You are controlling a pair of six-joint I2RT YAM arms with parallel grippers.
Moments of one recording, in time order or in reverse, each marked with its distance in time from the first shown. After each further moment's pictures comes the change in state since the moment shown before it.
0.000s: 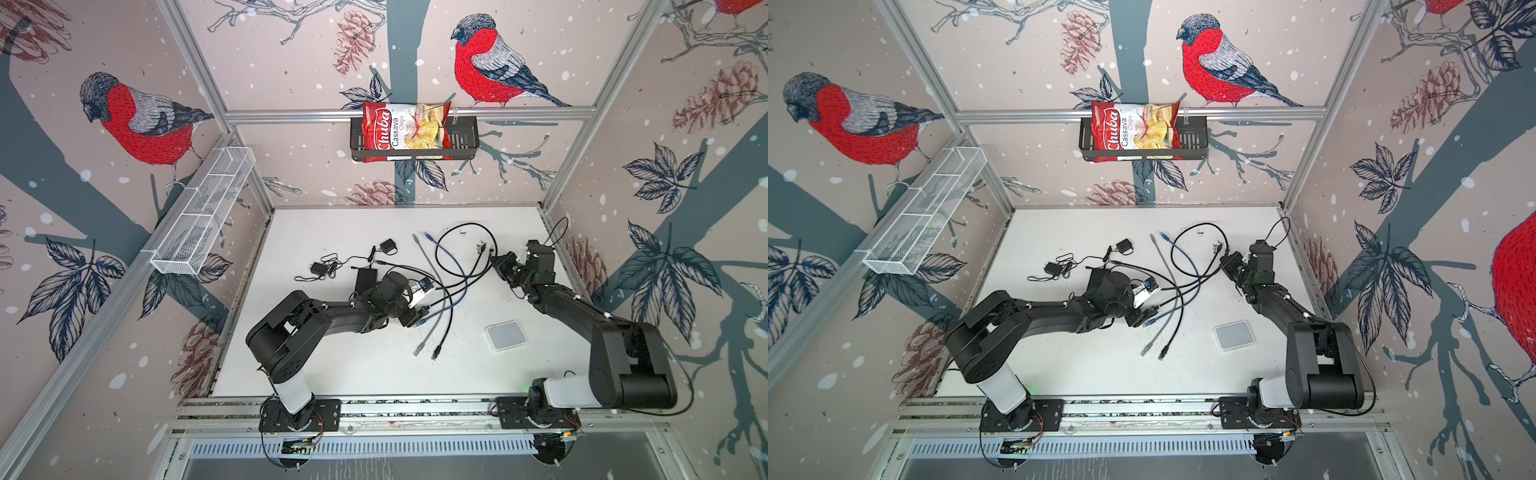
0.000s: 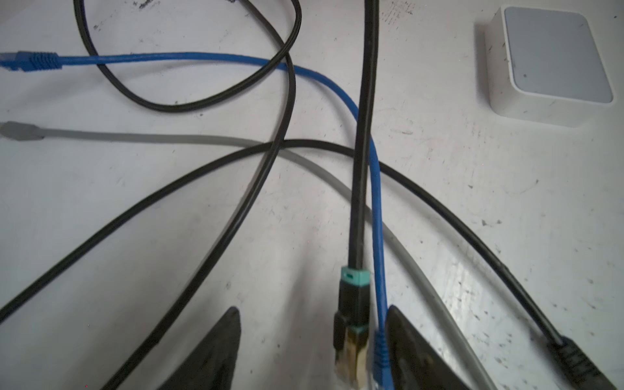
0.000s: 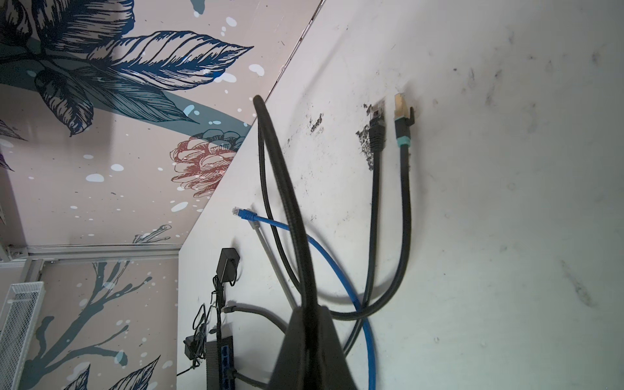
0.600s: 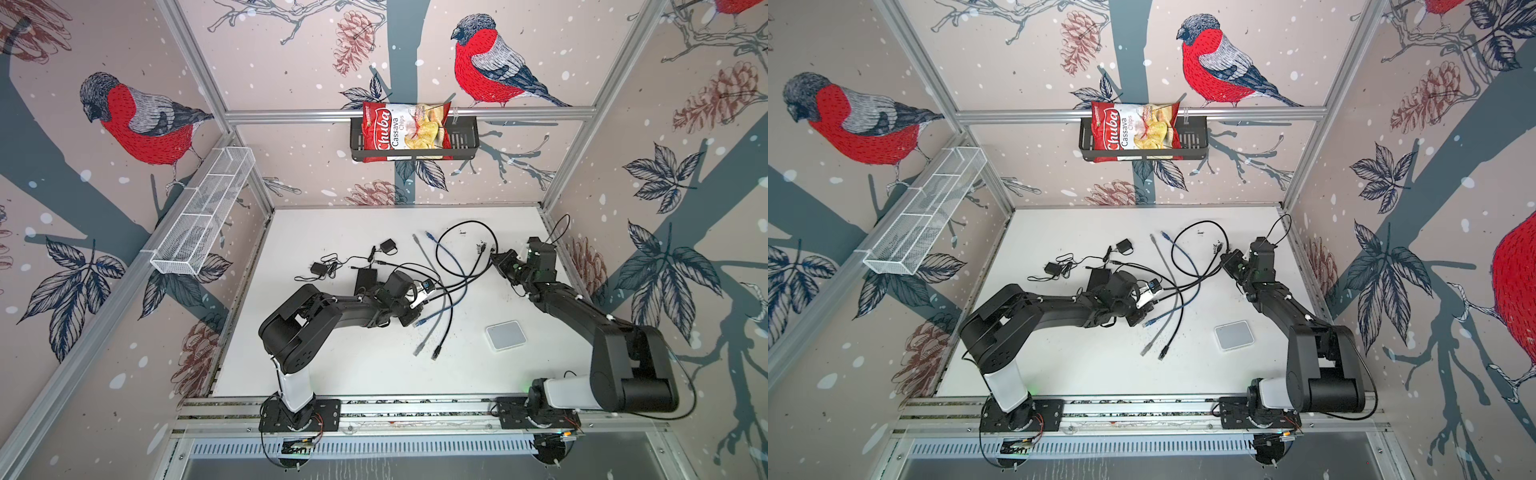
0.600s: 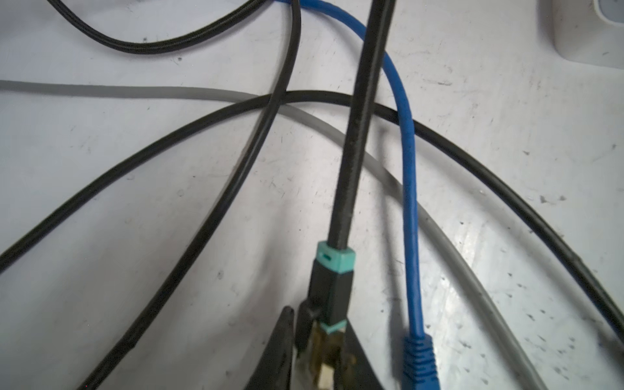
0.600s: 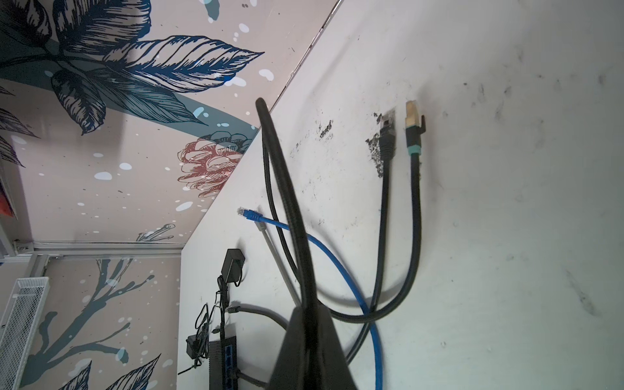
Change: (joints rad) left arm 0.000 0.060 0.037 -0.082 -0.057 0.024; right arm 0.000 -0.018 0.023 -0.022 0.000 -0.007
